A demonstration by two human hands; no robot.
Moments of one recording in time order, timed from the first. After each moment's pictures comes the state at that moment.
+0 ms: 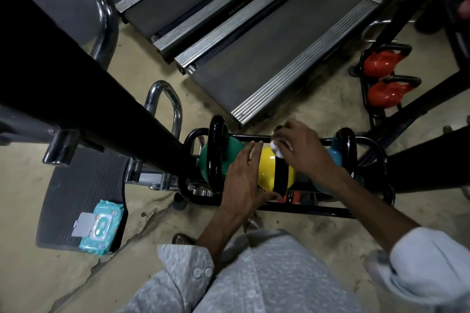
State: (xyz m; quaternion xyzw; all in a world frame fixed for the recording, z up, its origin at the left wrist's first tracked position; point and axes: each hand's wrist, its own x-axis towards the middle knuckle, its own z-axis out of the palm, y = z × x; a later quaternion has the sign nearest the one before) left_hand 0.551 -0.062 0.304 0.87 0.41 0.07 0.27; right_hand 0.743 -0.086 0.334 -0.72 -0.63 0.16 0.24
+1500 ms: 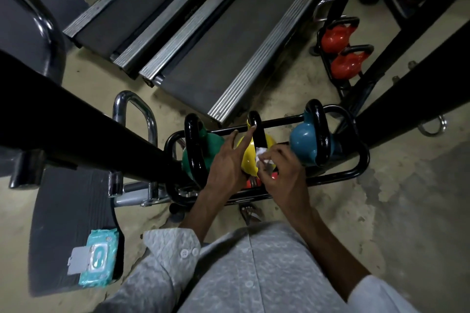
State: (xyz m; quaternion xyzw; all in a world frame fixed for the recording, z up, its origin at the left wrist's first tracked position) left_hand 0.553 -0.045 0.320 0.90 0.30 0.02 0.30; right_hand 0.653 -0.173 0.299 -0.79 -0.43 0.06 0.42
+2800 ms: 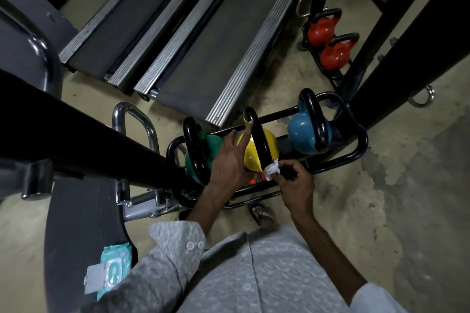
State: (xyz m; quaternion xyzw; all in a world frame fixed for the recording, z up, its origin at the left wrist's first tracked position) left_hand 0.552 -0.042 0.315 0.93 0.28 -0.03 0.23; right_hand 0.618 -0.204 0.263 -0.75 -0.09 0.21 0.62
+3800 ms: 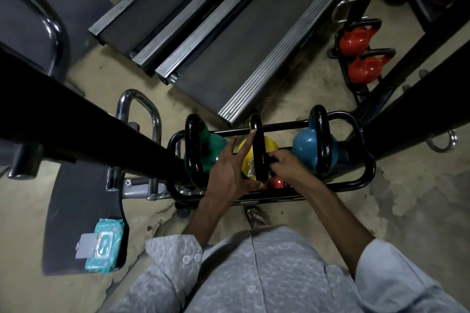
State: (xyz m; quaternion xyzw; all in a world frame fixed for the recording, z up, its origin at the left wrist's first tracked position) left_hand 0.560 -0.063 0.318 0.90 0.36 0.00 0.25; right_hand 0.717 -0.144 0.271 -0.75 -0.26 0.51 0.33
